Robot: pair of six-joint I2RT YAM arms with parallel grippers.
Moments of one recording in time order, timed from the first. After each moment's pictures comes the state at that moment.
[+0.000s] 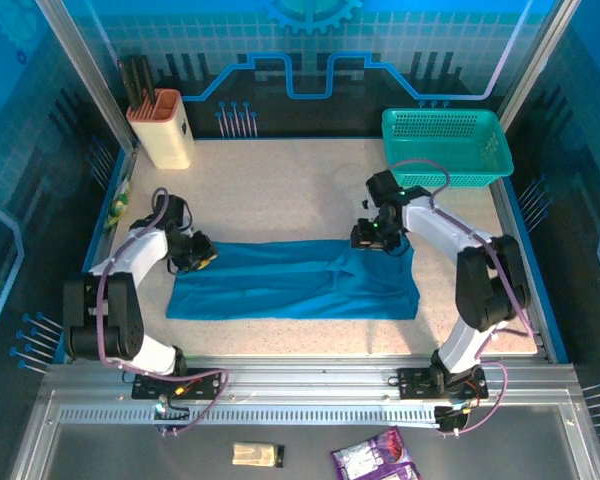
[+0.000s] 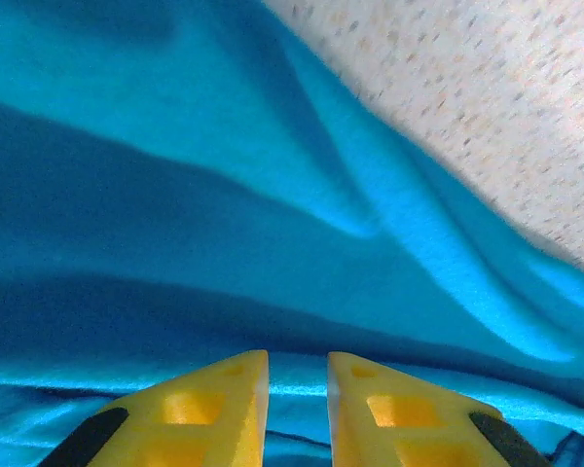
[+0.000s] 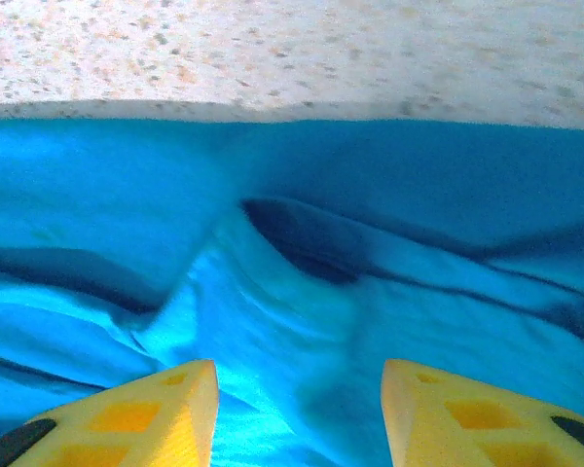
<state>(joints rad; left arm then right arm) 0.08 1.50 0.88 -0.66 0.32 -0.61 0.35 1.74 1.27 -0.86 -0.19 0.36</state>
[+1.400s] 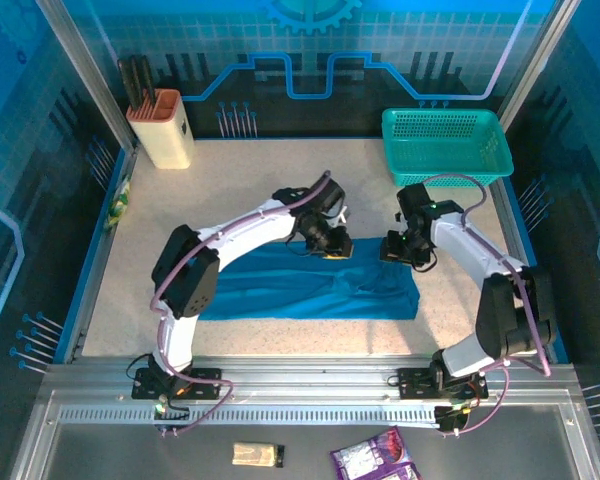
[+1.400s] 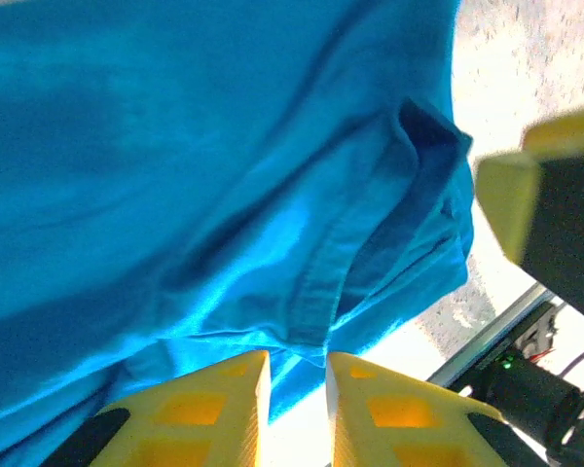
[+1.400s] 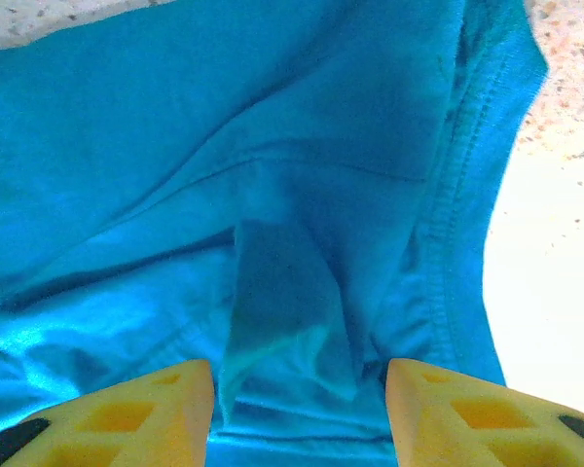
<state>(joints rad) -0.74 2.01 1.68 -0.82 0.41 -0.61 0.22 1.53 1.08 -0.93 -0.11 0.38</state>
